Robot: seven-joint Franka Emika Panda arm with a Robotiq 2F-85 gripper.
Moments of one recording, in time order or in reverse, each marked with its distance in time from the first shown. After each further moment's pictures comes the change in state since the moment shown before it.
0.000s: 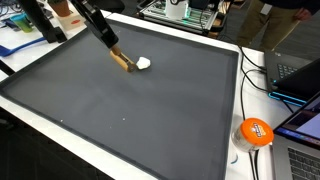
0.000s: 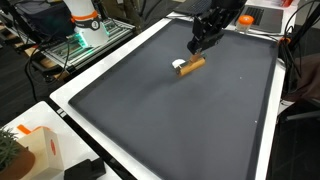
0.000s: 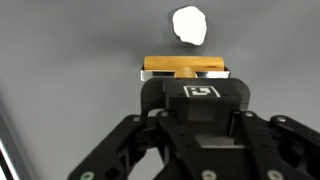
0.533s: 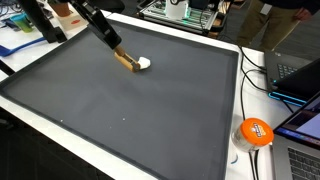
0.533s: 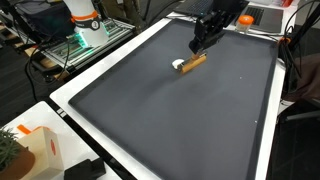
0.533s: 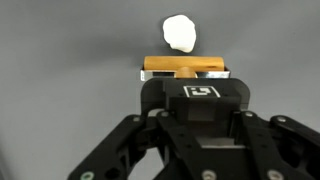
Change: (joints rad) arm -0.011 0.047 0.000 0.069 0.061 -0.059 -0.037
